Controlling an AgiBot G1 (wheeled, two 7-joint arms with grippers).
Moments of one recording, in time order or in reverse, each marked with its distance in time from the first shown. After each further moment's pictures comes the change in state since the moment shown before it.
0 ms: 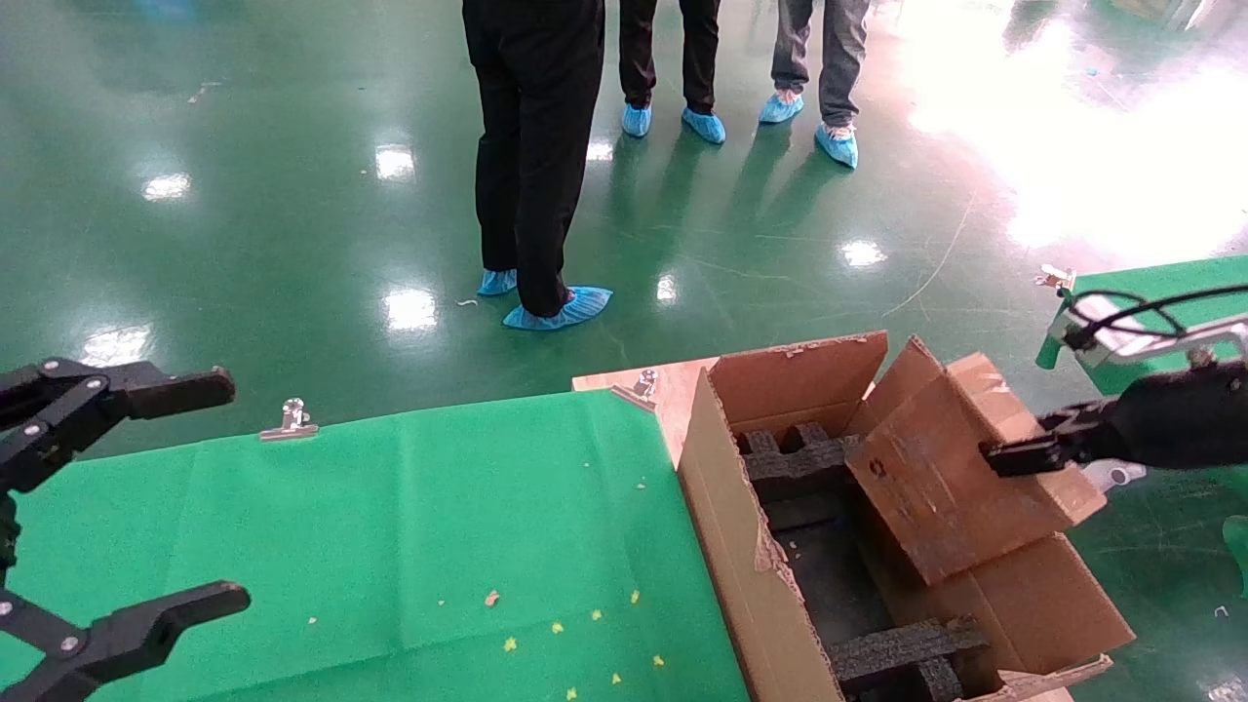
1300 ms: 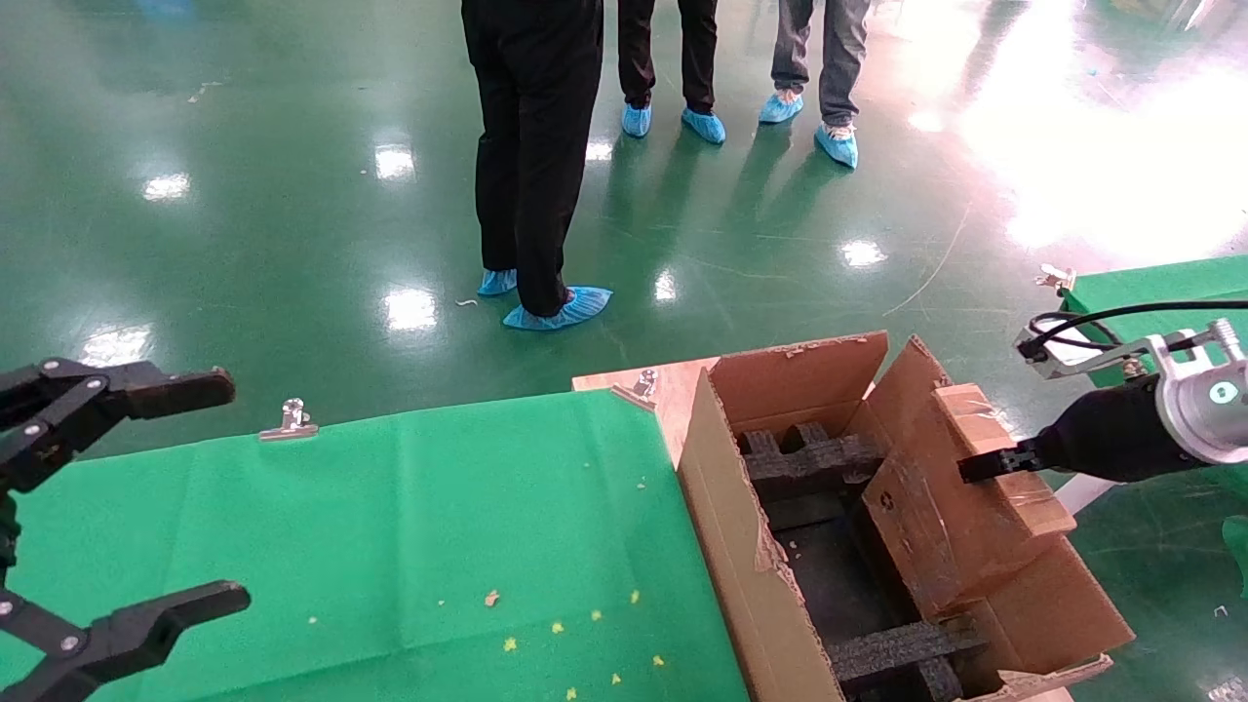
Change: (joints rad) left arm 0.000 0.000 0.000 0.000 0.000 0.000 0.000; right arm -0.056 -0.092 -0.094 0.052 -0.124 0.117 0.468
